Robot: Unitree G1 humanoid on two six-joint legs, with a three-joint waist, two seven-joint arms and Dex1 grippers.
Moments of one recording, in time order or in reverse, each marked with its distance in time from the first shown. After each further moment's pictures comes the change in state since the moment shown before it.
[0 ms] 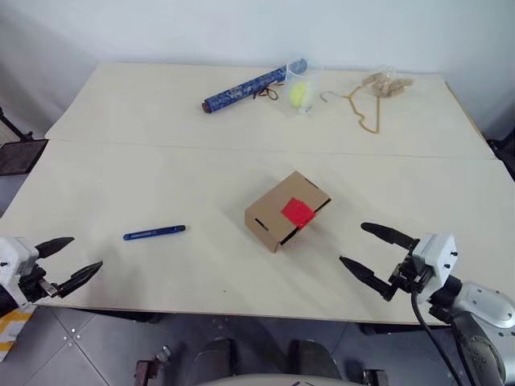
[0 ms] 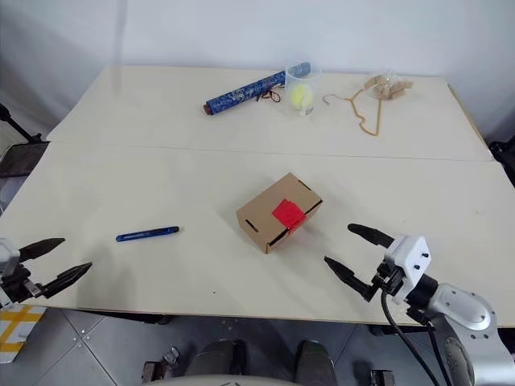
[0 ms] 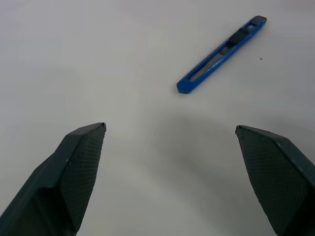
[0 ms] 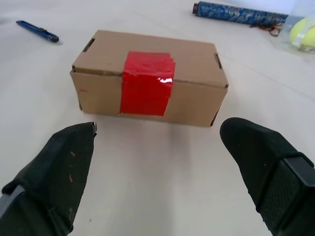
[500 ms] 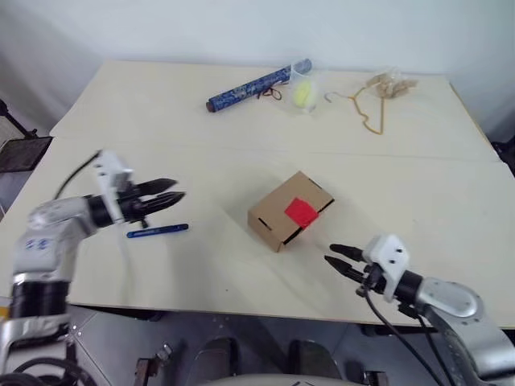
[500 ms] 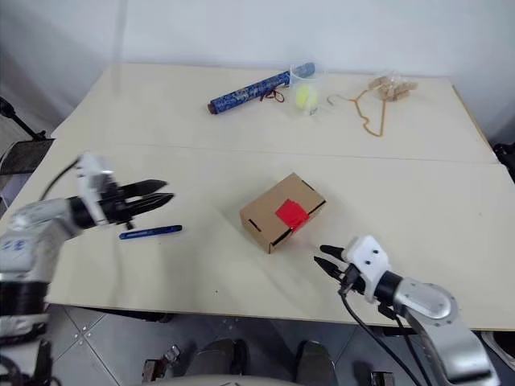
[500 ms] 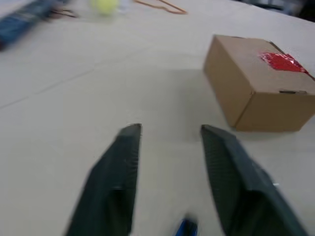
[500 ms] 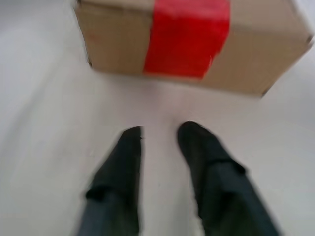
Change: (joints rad) left arm -0.740 -0.154 -0.510 -0.007 -0.004 0.371 0.021; right arm -0.119 -0.014 0.234 -0.039 -0.221 0.240 -0.162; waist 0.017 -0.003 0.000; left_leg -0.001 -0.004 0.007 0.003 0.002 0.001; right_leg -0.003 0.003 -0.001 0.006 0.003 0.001
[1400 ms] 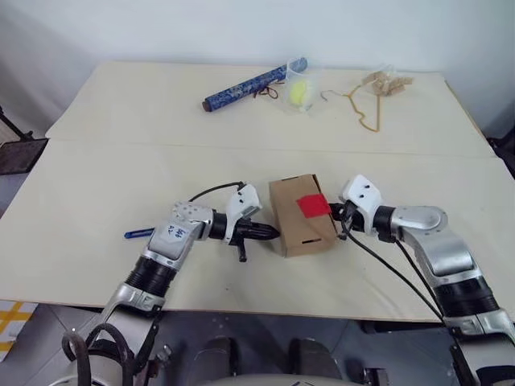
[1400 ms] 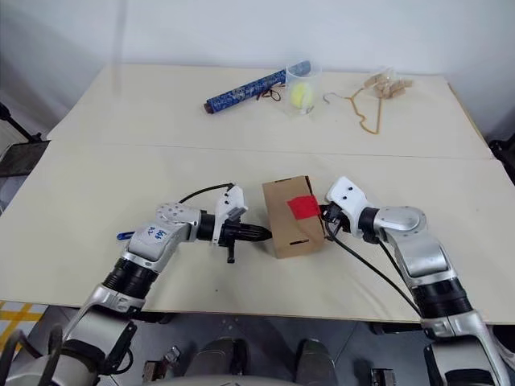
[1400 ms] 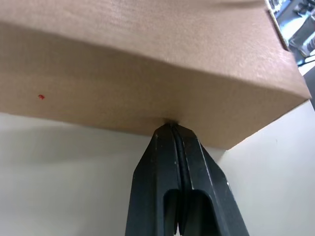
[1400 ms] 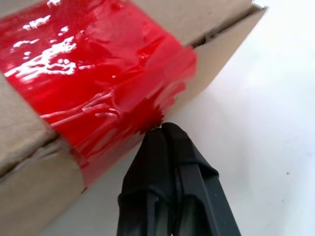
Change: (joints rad) left arm -0.113 -0.356 -0.377 -0.020 0.232 0.174 -0.021; right arm -0.630 -0.019 0.153 0.622 -0.159 -0.010 0.250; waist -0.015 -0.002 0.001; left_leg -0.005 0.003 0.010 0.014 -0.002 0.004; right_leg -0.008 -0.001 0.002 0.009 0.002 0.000
